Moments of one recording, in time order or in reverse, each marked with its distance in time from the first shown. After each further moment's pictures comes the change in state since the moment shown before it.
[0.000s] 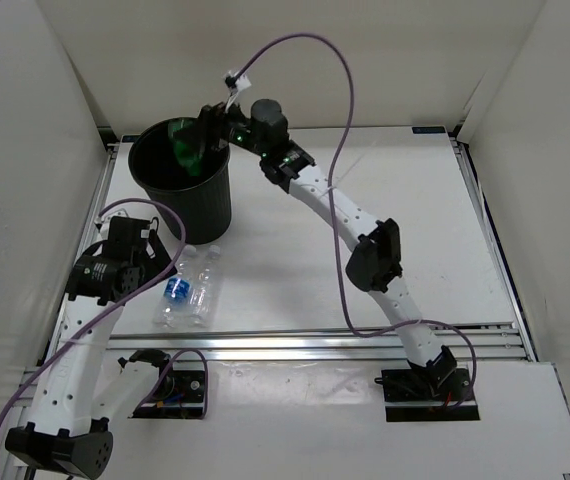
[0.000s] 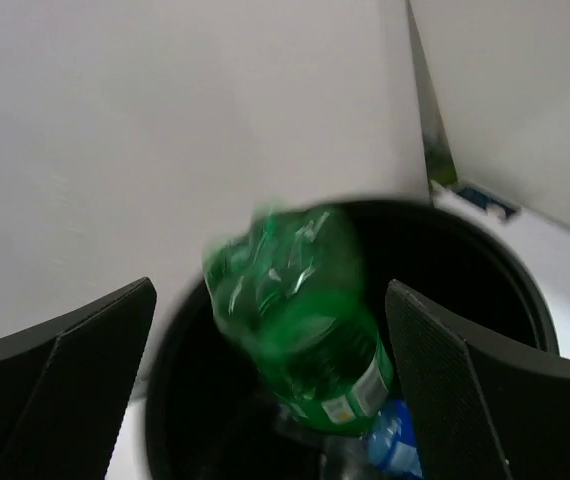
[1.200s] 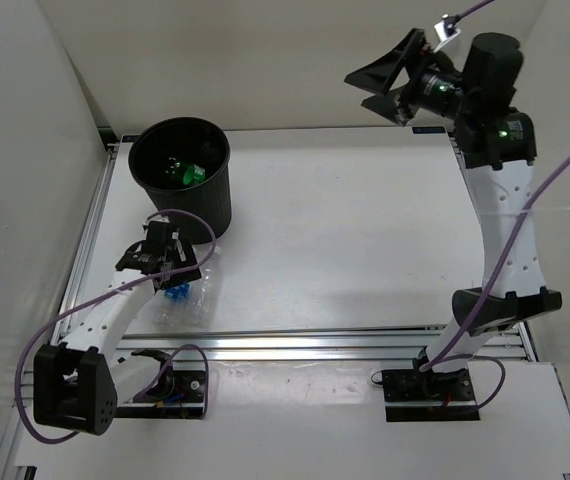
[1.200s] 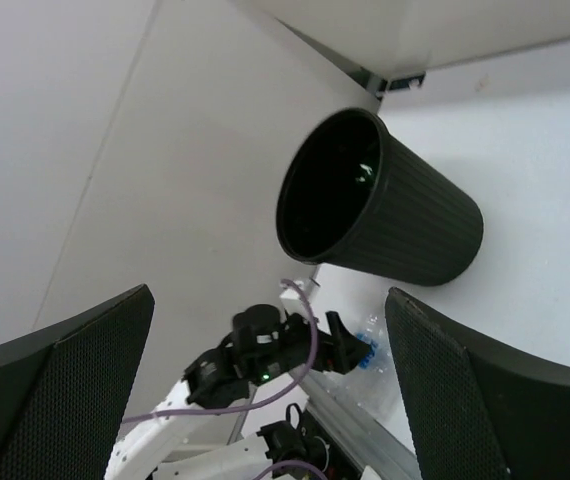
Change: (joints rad) left arm 0.001 0.222 -0.362 0.571 0.121 0.193; right arm -0.539 -0.756 -0.326 -0.783 -0.275 0.406
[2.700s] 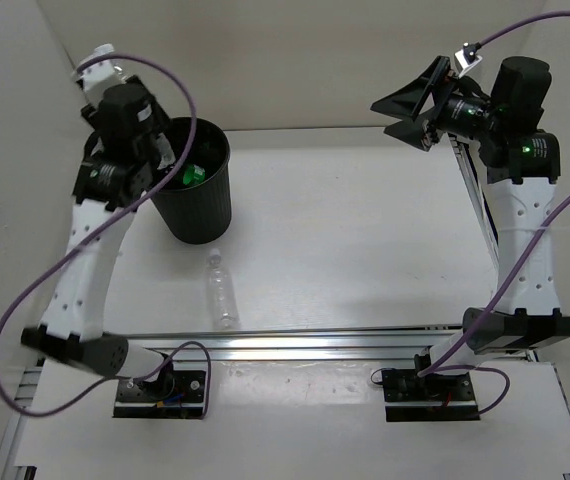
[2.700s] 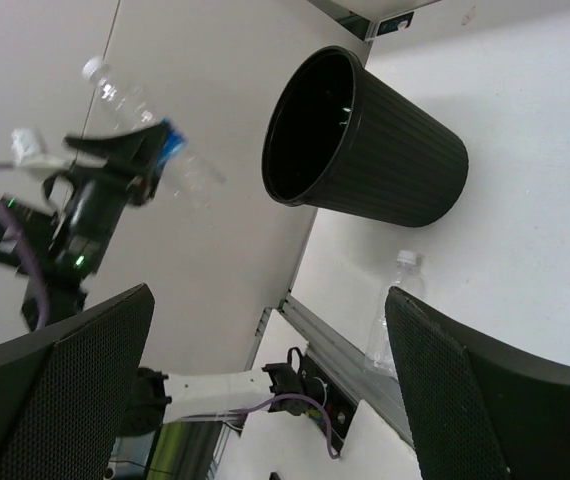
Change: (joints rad) left arm -0.110 0.241 1.118 -0.040 -0.441 -0.048; right arm -0.190 -0.156 -0.223 -0.023 -0.231 -0.044
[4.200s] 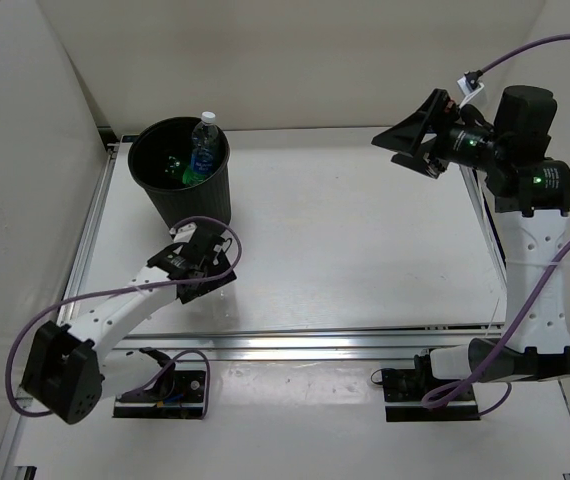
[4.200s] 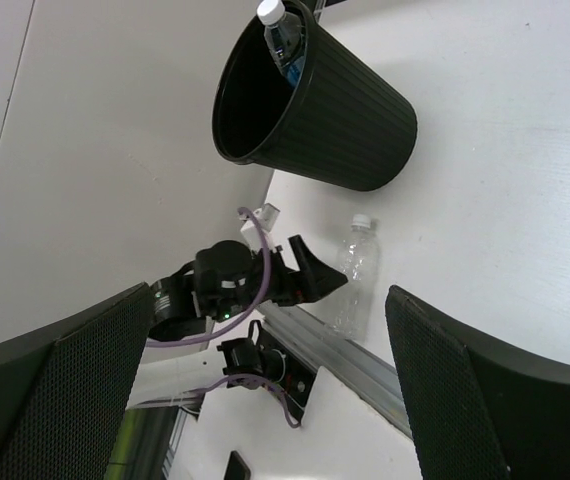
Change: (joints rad) left arm -0.253 -0.183 -1.074 -0.028 0.369 -0.461; right arm 0.018 -0.167 -0.137 -0.141 0.085 -0.159
